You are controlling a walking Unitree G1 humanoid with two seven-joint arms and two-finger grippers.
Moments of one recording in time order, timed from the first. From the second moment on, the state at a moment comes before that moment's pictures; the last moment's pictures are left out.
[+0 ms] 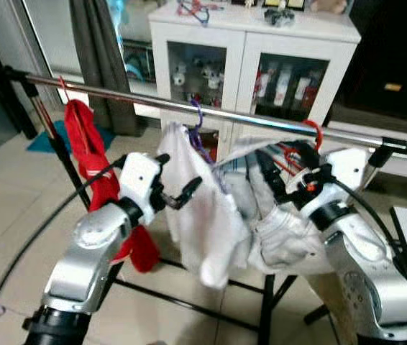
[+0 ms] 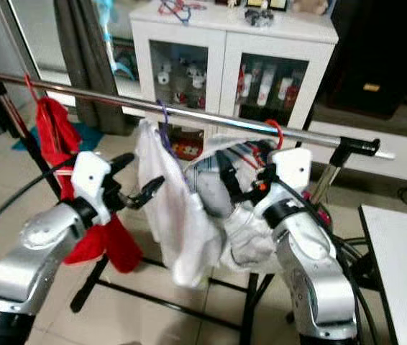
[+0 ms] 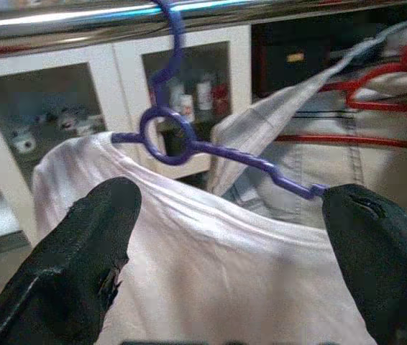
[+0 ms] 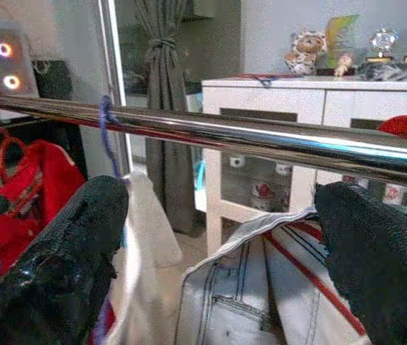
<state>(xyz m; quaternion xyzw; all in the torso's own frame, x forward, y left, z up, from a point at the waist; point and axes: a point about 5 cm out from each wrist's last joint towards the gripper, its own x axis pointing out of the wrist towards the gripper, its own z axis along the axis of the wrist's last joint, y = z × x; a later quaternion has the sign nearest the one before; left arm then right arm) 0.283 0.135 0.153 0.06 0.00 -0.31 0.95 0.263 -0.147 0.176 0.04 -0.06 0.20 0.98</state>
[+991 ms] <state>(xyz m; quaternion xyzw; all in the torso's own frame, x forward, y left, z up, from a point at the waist) 0.266 0.126 0.149 0.05 0.01 -0.42 0.90 0.310 -0.150 0.193 0.02 -0.02 0.17 0.99</state>
